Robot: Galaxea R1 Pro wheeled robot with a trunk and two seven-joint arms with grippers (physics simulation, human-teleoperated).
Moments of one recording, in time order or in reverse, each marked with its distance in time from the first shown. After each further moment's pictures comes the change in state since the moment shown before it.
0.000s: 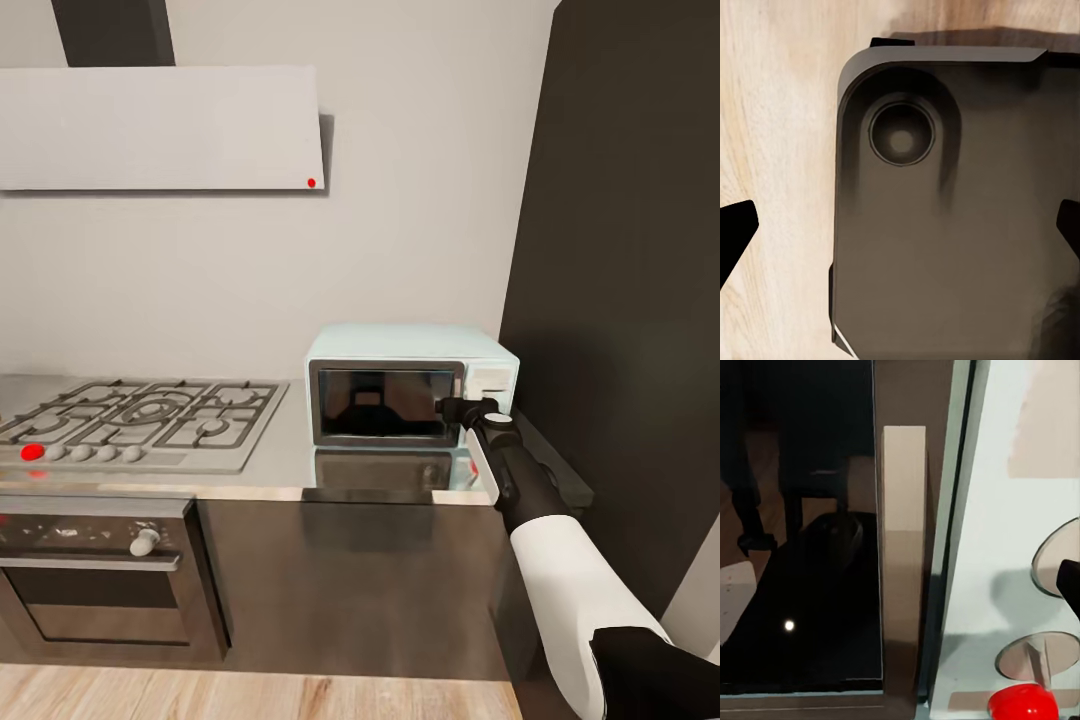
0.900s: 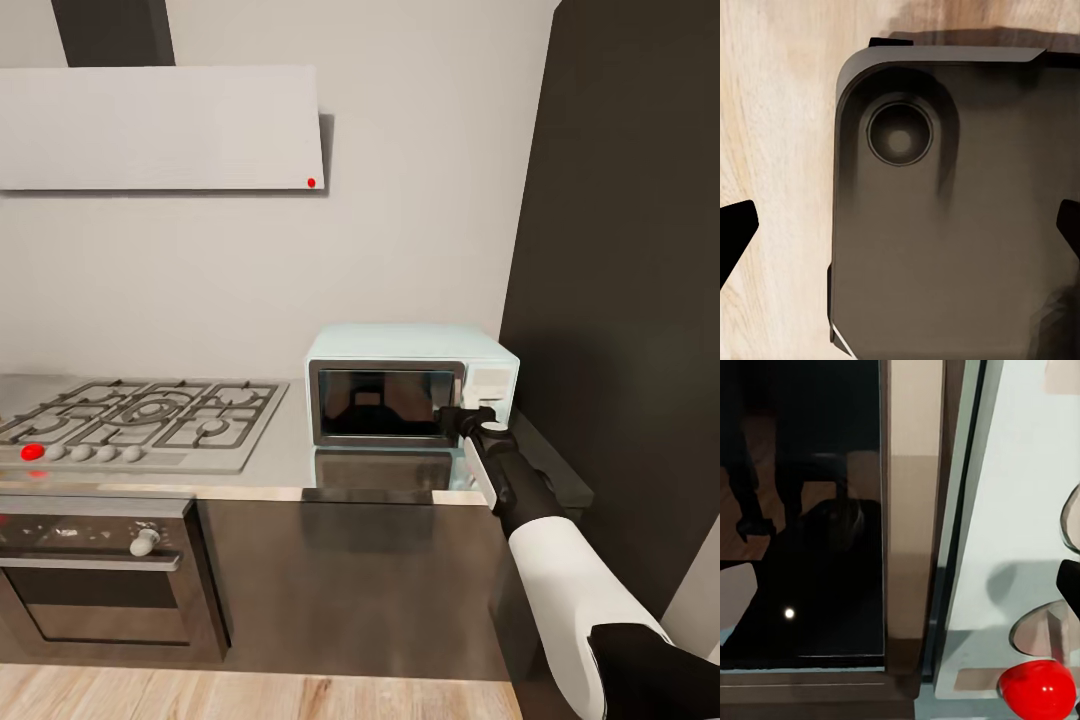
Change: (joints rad) left arm 0.000 -0.002 0.000 0.000 0.000 0.000 0.000; right arm 0.000 0.000 0.000 0.074 0.003 -0.043 0.002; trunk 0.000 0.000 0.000
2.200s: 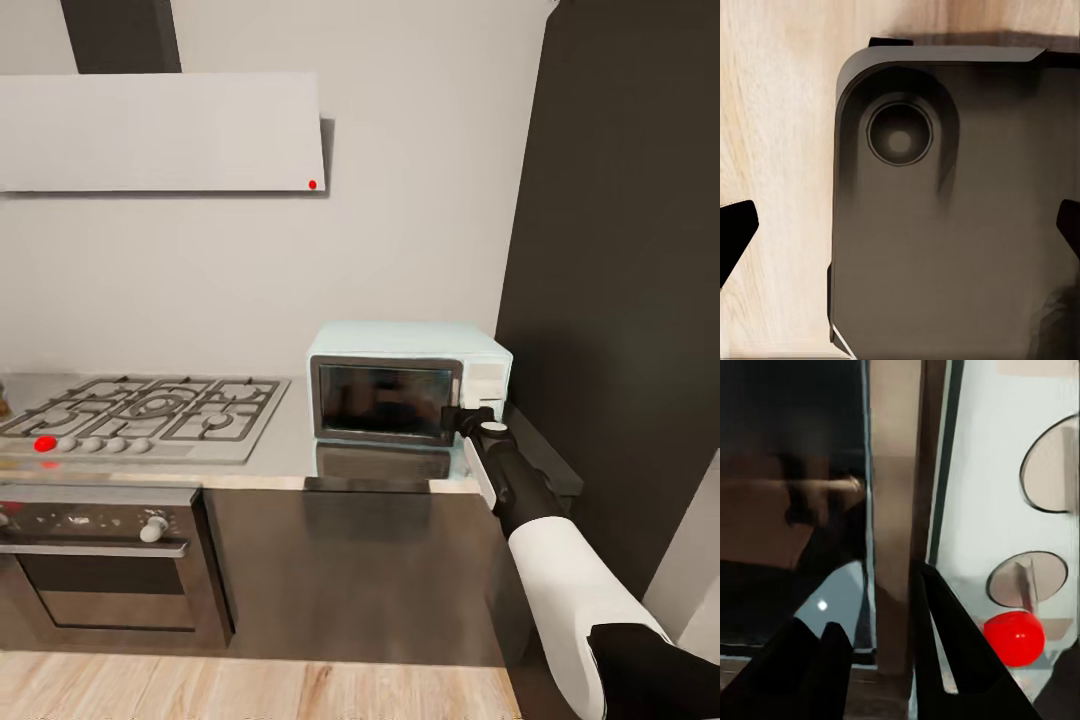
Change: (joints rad) left arm 0.000 0.000 0.000 0.000 0.000 0.000 0.000; right arm 0.000 0.001 0.001 0.000 0.001 -0.002 -0.006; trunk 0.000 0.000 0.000
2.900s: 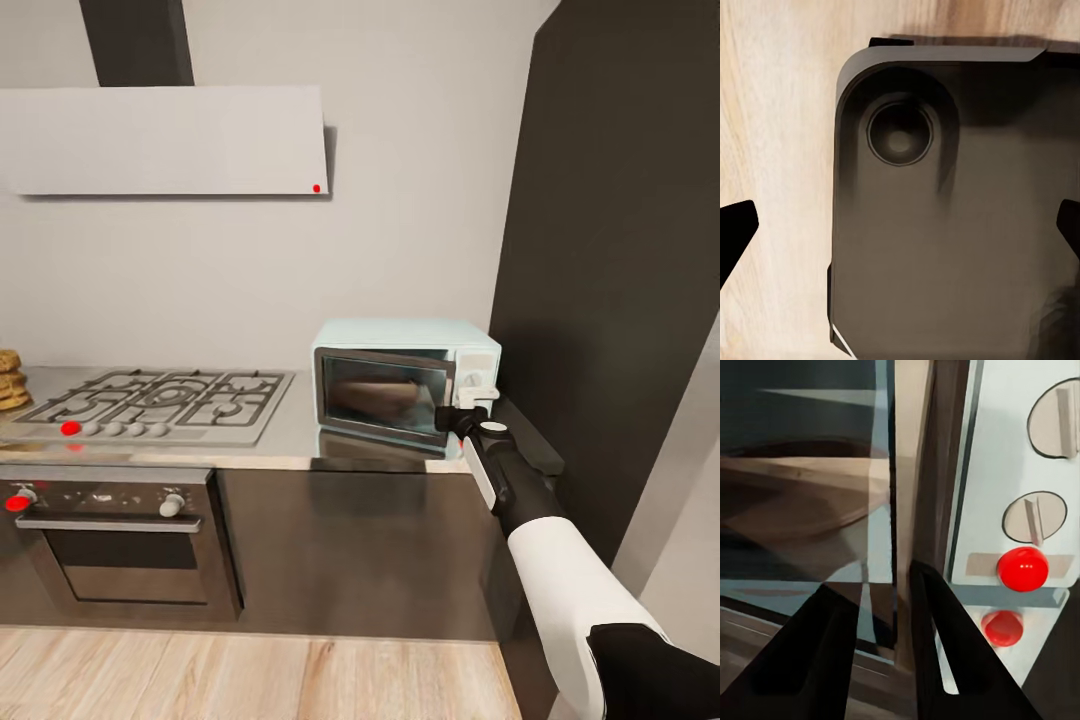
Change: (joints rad) left arm 0.000 0.000 0.000 0.000 0.000 0.000 0.001; right arm 0.000 0.001 0.003 0.000 -0.015 -0.001 0.069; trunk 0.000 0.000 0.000
